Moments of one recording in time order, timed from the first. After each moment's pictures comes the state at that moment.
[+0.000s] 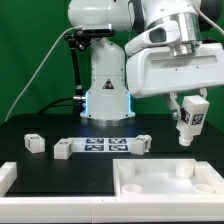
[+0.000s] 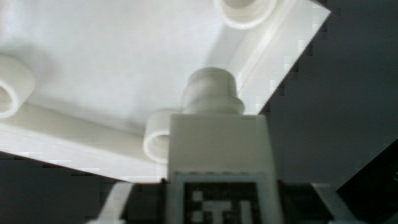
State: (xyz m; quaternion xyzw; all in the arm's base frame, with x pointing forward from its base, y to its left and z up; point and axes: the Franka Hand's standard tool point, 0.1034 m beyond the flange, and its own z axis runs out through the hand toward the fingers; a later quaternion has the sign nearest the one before) arm 0.544 0.113 0.125 -0.96 -0.21 -0.16 0.05
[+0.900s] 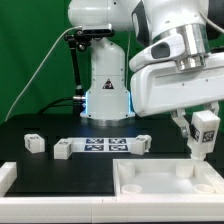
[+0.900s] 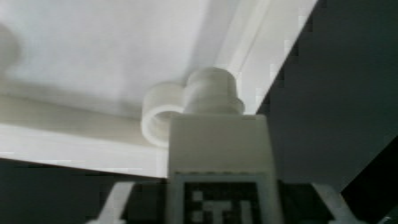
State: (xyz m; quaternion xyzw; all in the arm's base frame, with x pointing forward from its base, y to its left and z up) arm 0.583 0.121 0.104 -0.97 -0.16 -0.16 0.07
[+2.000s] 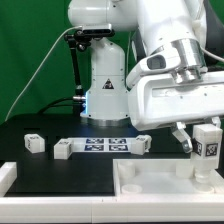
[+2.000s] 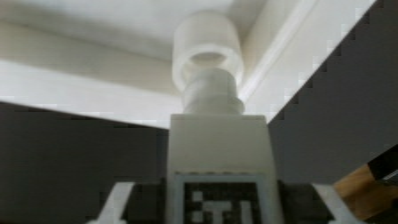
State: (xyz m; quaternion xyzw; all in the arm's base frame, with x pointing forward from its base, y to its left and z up) arm 0.611 0.116 0.088 -0.95 -0.16 -0.27 0.06
